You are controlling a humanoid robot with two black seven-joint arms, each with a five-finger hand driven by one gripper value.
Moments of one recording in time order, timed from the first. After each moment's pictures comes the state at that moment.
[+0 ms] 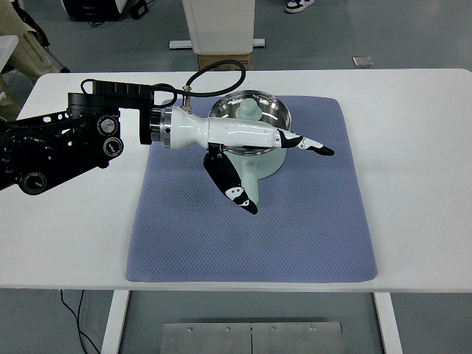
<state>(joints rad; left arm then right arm) -1.21 0.42 -0.24 -1.27 1.30 -0.38 -0.61 -0.01 0.00 0.56 0.09 -0.45 -0.03 0.05</state>
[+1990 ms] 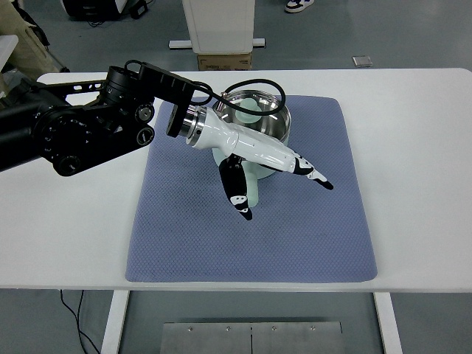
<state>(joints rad) -1.41 0.31 -0.03 -1.14 1.39 -0.45 -0.61 -0.01 0.00 0.56 0.09 -0.45 -0.03 0.06</state>
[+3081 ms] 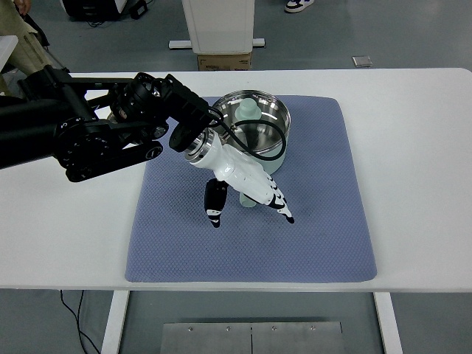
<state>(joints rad) -1.49 0.24 0.14 -1.12 1.63 -0.46 -0.61 -0.01 0.00 0.56 0.09 -0.45 -0.03 0.06</state>
